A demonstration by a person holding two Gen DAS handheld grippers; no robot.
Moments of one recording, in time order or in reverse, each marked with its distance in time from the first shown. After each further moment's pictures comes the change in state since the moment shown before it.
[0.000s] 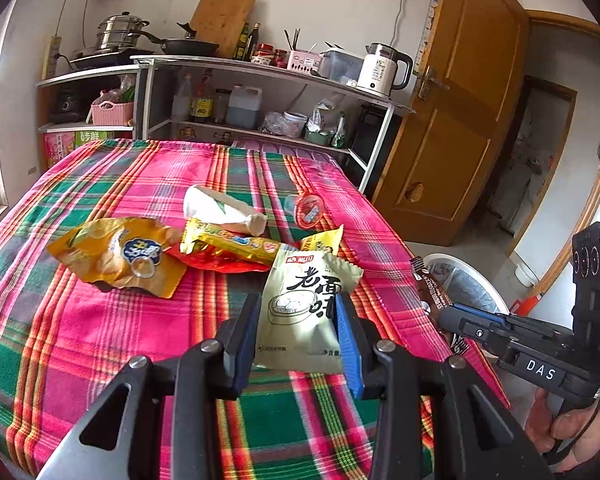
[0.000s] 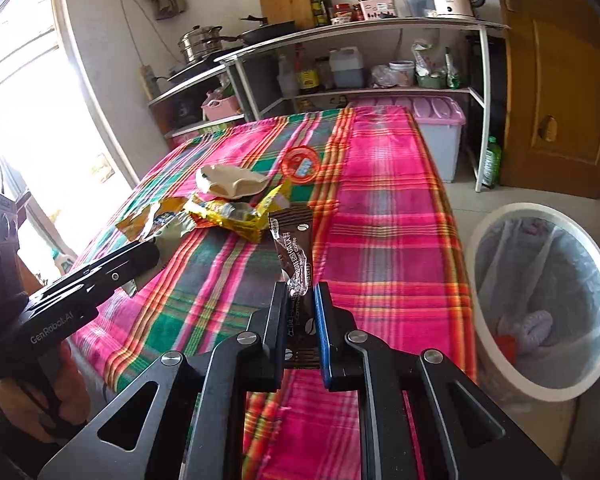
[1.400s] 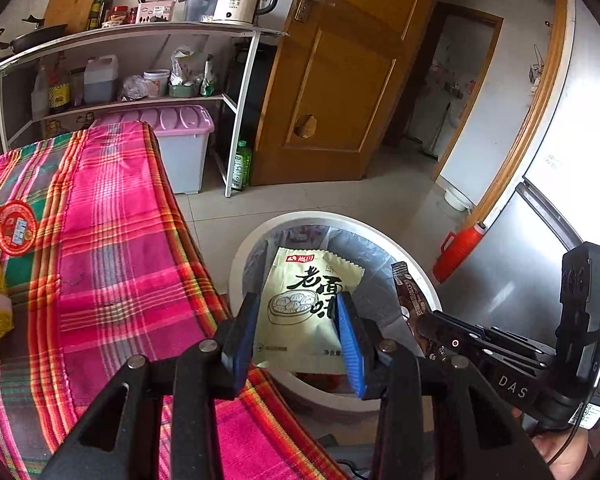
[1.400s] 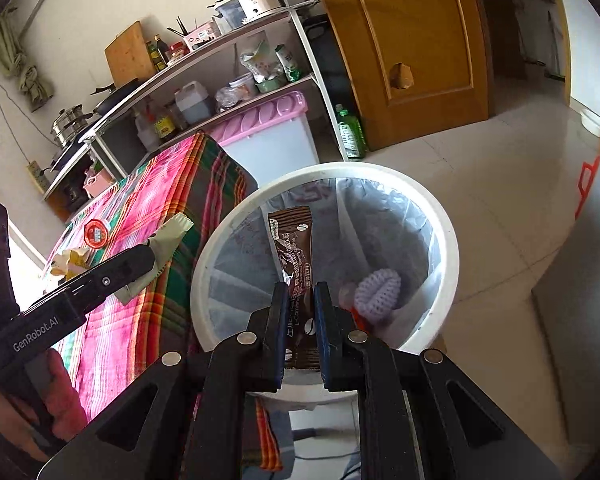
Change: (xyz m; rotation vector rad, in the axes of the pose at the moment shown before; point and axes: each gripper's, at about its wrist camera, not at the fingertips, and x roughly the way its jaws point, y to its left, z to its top) left arm 0.127 -0.198 0.009 0.206 0.211 -0.290; right arm -0.054 -0.195 -0.035 0.356 -0.063 -0.255
